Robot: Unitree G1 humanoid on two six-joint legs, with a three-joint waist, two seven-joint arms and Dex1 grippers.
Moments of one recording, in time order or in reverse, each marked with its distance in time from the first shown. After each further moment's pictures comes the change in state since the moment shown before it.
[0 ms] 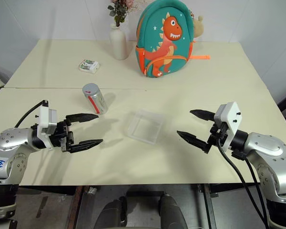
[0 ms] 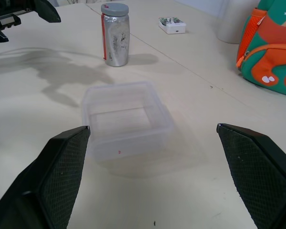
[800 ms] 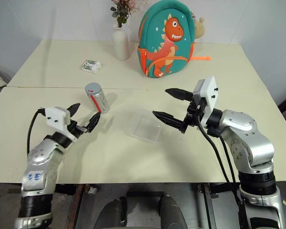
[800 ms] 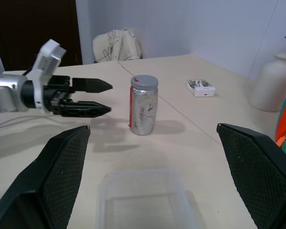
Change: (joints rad) left arm 0.019 -0.399 0.021 0.017 0.334 -0.049 0.789; right arm -0.328 0.164 0.162 0.099 0.013 0.035 -0.040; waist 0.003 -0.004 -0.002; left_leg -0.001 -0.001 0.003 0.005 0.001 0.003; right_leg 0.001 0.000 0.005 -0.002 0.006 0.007
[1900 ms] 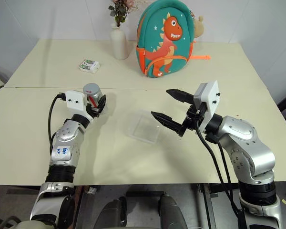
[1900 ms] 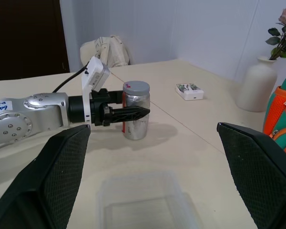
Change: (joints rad) left arm -0.303 -0.095 -0.045 0.404 0.115 -0.128 0.177; right arm 0.076 0.020 -0.020 -0.118 0.031 0.012 -0.103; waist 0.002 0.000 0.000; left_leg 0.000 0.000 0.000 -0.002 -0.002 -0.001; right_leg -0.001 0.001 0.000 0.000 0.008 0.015
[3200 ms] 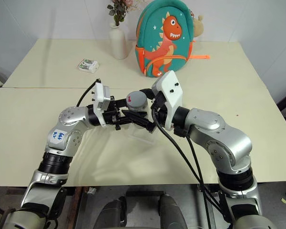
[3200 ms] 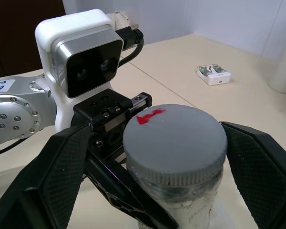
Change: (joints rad) left arm -0.119 0.135 -0.247 -0.219 -0.323 0.204 -0.819; right arm -0.230 0.136 0.182 -0.092 0.025 0.369 -0.302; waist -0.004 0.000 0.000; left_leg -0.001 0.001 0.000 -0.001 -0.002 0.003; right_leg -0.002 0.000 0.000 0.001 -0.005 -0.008
